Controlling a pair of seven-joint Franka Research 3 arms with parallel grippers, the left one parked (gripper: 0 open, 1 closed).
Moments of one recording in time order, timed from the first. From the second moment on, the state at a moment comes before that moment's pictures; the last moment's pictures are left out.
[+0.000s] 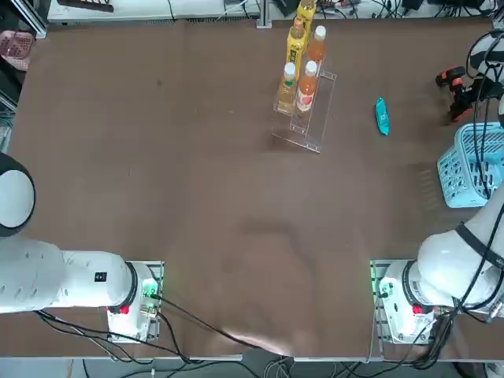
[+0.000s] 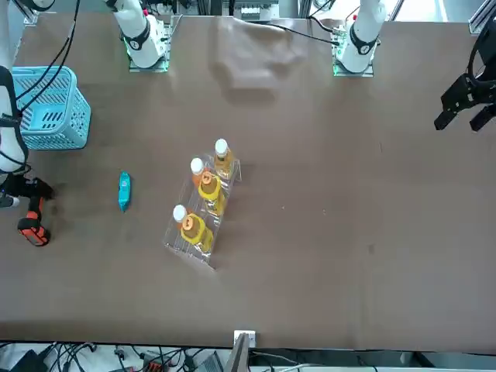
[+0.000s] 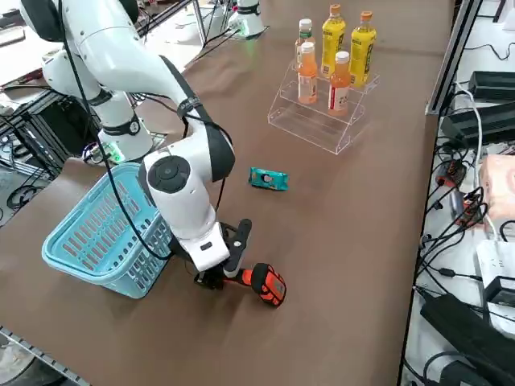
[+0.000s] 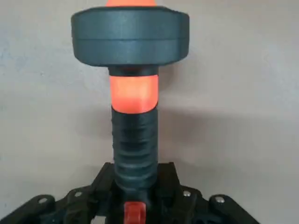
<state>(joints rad) -0.36 0.66 -0.22 -1.71 0.21 2.39 -0.81</state>
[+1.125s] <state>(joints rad) -0.35 0.67 -0.21 -1.67 0.21 2.35 -0.84</state>
